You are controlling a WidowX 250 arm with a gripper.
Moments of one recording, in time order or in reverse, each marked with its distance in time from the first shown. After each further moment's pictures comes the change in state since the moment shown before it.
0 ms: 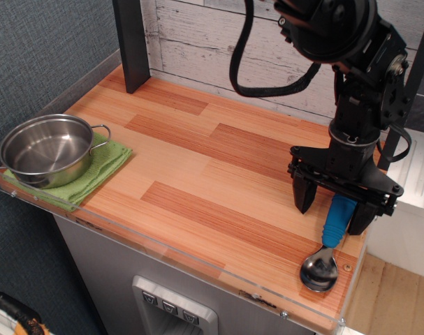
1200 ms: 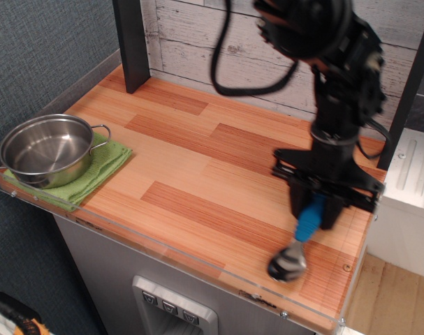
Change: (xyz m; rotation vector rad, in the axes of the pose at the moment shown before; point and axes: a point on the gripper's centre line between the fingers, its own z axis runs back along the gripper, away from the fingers) arm -0.007 0.025 0.011 -0.010 0.011 0.069
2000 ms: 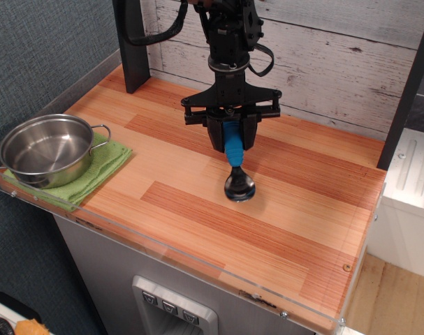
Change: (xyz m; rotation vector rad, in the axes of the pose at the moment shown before) arm 0.040 0.115 0.008 0.011 -0.066 0.597
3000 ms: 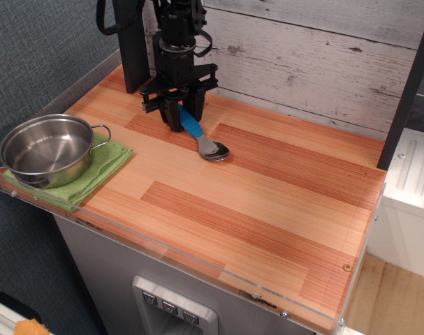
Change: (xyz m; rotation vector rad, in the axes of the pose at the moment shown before) arm 0.061 0.061 -0.018 0.117 -0.003 0.534
